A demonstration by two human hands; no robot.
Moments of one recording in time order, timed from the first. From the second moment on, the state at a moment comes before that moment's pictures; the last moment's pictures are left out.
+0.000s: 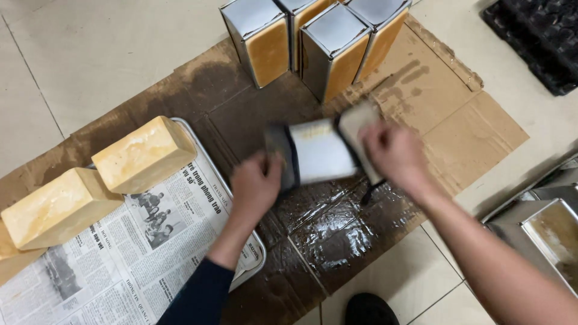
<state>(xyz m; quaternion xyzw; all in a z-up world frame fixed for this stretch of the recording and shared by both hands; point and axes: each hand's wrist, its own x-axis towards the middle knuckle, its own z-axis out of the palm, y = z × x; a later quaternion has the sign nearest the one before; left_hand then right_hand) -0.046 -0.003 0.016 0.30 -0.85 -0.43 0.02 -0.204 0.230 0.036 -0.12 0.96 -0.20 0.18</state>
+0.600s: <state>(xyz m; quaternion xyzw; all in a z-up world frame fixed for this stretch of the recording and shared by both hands) -0.051 -0.016 0.023 0.34 -0.80 -0.47 -0.18 -0.251 0.240 0.033 -0.14 0.87 -0.25 0.41</state>
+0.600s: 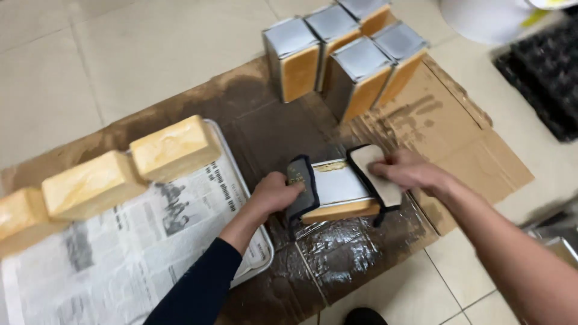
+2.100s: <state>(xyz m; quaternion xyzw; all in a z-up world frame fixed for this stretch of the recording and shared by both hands) 0.458 -0.276 -0.008 0.51 -0.63 -0.36 0.45 0.228 -0.166 -0.028 -0.57 0.64 -0.48 0.16</state>
